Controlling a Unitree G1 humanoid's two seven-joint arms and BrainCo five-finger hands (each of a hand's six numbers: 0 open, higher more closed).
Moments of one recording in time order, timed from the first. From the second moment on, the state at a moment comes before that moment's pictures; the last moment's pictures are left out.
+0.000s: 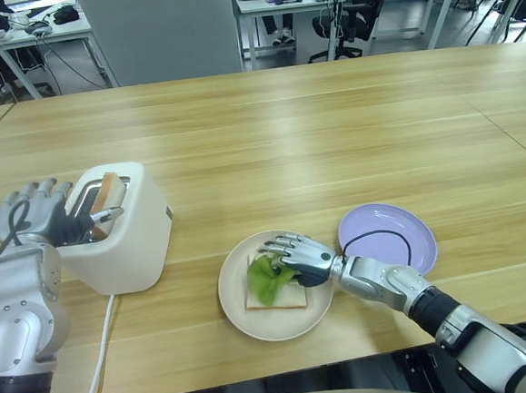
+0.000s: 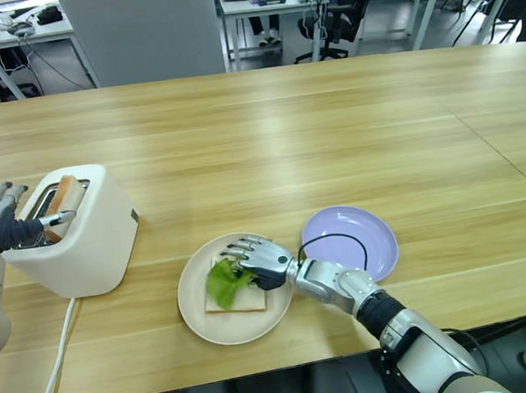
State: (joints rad) left arm 0.03 0.85 0.19 -0.20 1.00 0.37 -0.42; right arm -0.43 -0.37 0.71 0.52 -0.99 -0.58 -0.19
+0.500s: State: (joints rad) left arm -0.08 0.81 0.16 -0.12 0.84 0.33 -0.37; right arm -0.25 -0.49 0.65 0.30 -0.92 -0.53 -0.06
